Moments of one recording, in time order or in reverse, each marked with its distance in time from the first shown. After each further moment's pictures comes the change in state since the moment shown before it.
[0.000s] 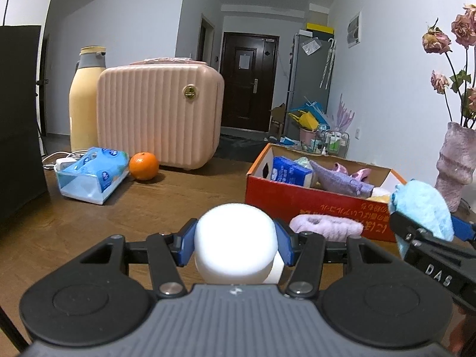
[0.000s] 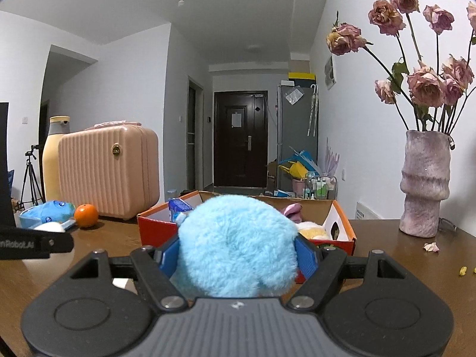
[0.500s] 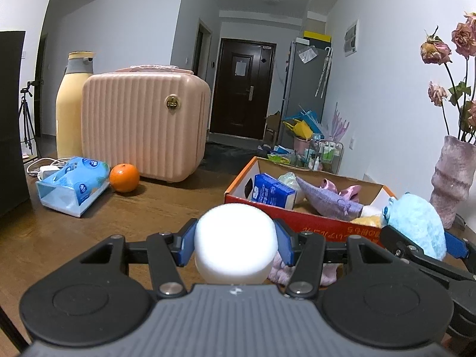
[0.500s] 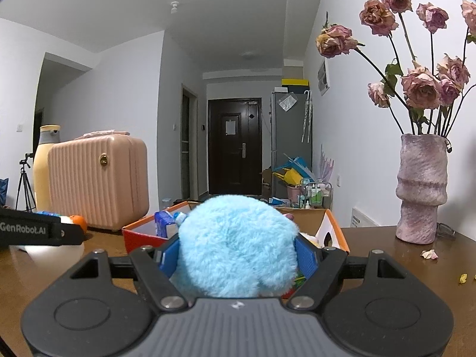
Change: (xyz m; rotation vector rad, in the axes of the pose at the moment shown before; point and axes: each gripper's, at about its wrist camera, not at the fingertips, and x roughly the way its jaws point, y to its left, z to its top) left arm 0.020 -0.025 0.018 -0.023 -0.030 -0.021; right arm 0.014 -0.012 0.004 0.012 -0.035 -0.016
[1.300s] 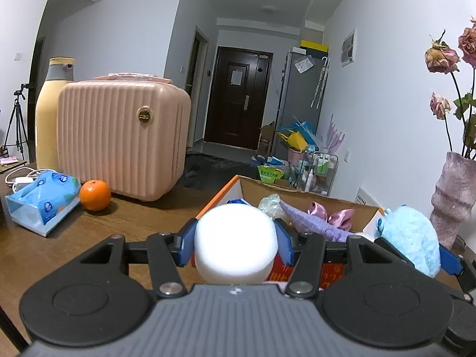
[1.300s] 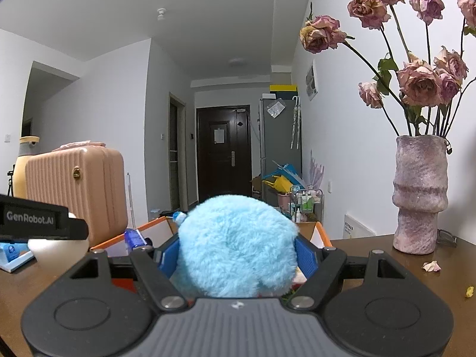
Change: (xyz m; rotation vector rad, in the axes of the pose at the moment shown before) left arm 0.046 -0.032 0.022 -0.020 -0.039 -0.024; right arm 0.041 -0.022 0.009 0.027 -0.037 -0.042
